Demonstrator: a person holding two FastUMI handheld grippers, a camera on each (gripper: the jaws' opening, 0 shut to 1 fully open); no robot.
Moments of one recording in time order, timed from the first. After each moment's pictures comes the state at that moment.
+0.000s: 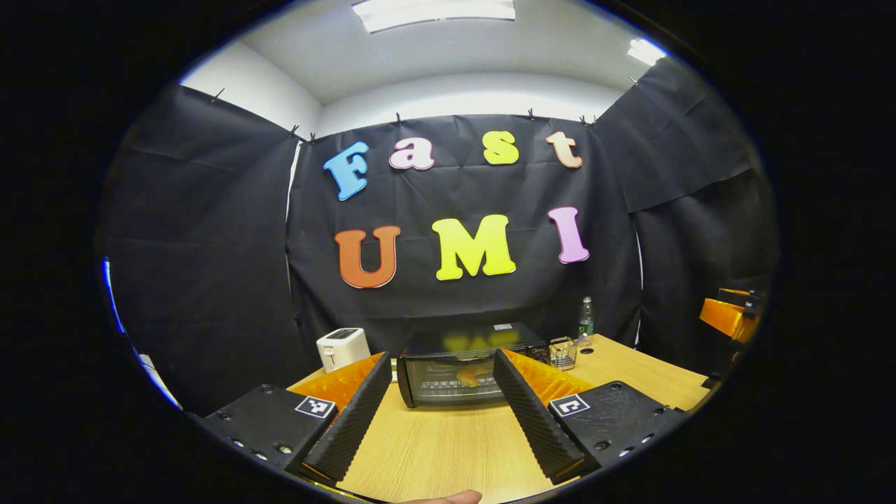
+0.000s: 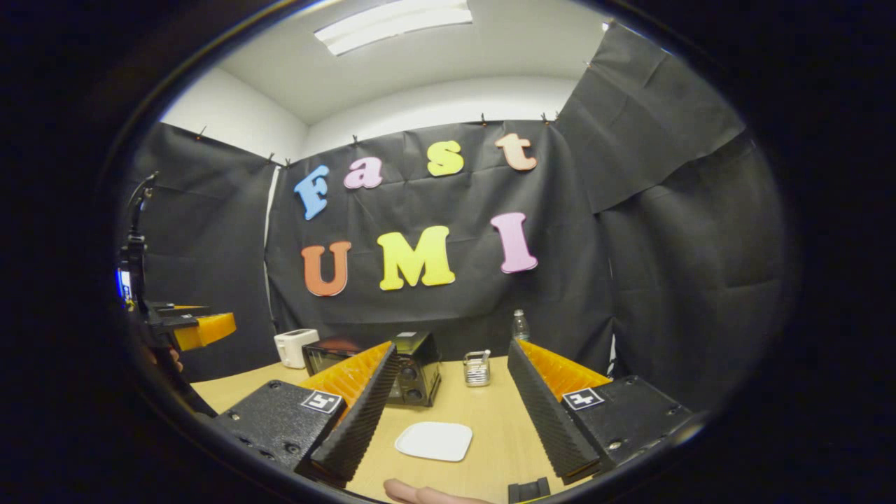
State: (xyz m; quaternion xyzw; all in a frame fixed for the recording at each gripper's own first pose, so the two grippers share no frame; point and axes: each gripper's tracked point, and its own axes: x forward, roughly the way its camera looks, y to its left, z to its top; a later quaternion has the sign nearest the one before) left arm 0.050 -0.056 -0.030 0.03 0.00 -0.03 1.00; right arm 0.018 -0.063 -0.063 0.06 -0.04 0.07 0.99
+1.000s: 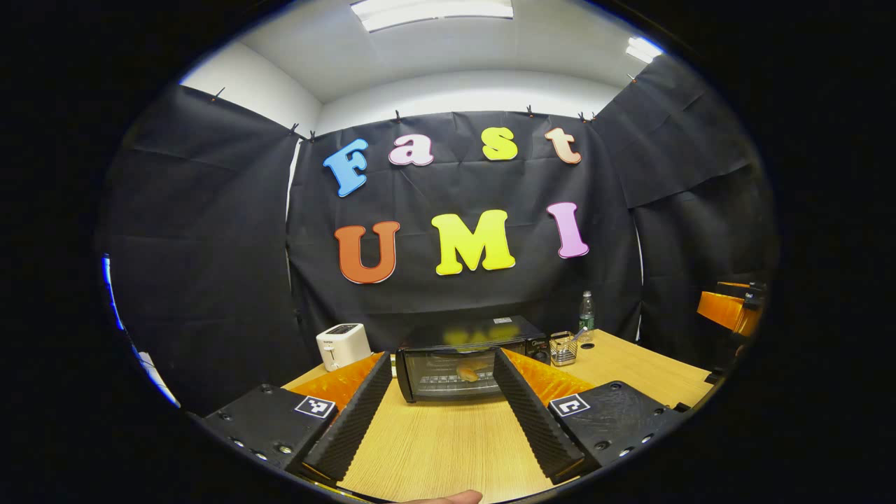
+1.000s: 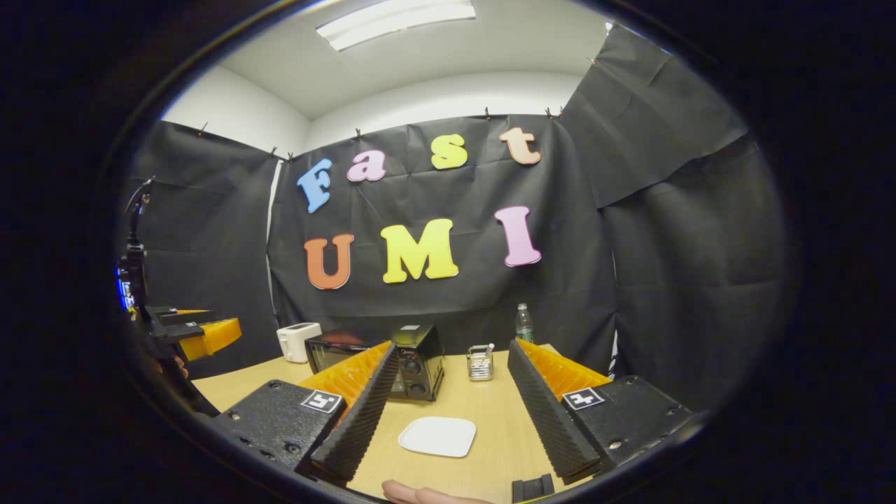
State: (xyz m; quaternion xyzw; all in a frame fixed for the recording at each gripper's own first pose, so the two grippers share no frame) left arm 0.045 -0.062 -0.045 0.03 0.00 -0.03 1.00; right arm 0.020 -0.057 -0.068 0.05 -0.03 0.06 1.00
